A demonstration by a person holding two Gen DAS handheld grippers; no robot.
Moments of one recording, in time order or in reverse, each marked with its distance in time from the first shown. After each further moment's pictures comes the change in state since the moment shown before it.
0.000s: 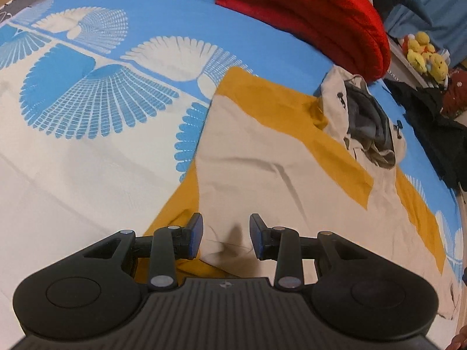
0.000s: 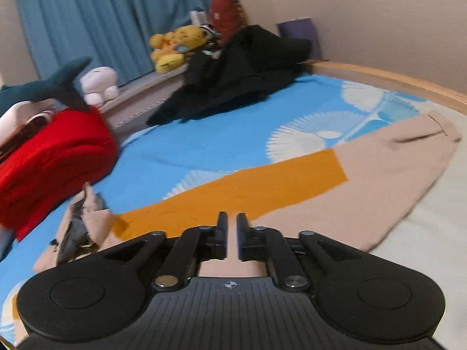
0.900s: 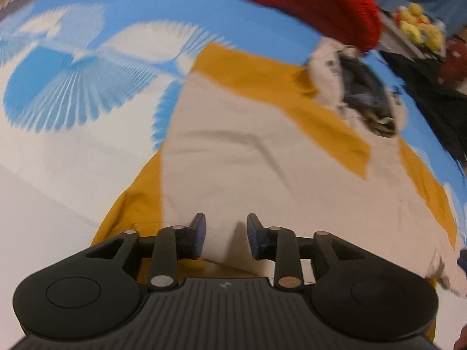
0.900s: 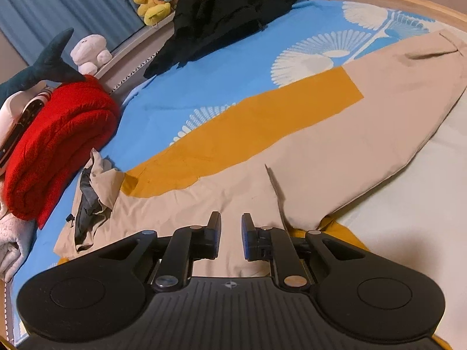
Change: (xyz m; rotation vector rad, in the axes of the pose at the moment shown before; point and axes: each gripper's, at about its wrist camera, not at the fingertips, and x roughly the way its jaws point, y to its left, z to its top) left arm 0.013 -0.026 -0.015 0.103 0.037 0.017; right arm 0.018 -0.009 -0.017 0.135 0.256 0.075
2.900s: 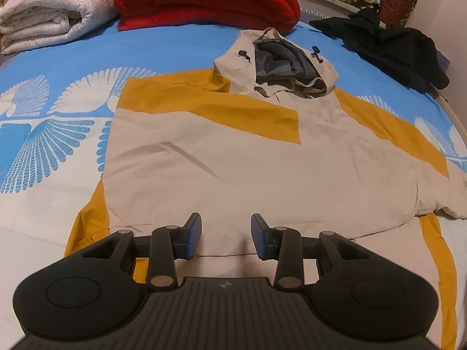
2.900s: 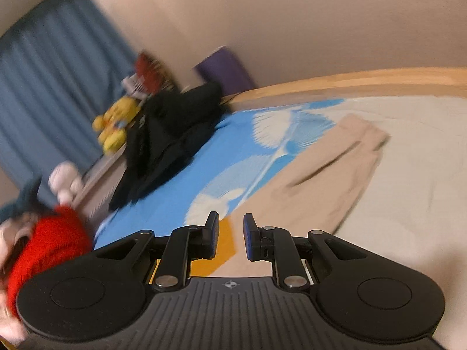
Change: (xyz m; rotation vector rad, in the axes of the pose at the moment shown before) left arm -0.025 -0.076 -0.038 0.306 -0.072 -0.017; right arm -0.107 -0.204 0.100 0.239 -0.397 -0.021
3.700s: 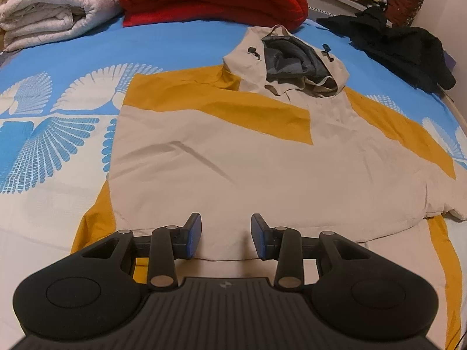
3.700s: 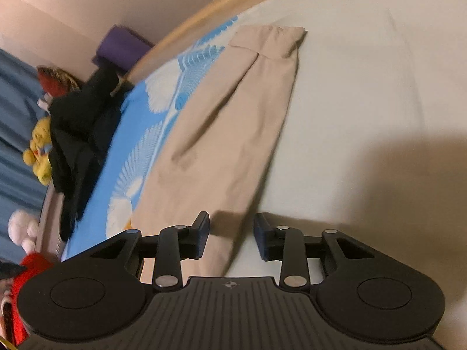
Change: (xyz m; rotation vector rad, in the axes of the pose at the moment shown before) left arm 0.009 0.010 0.004 -0.007 0.013 0.018; right arm 0.126 -0.111 -0.023 0.343 0.136 -0.146
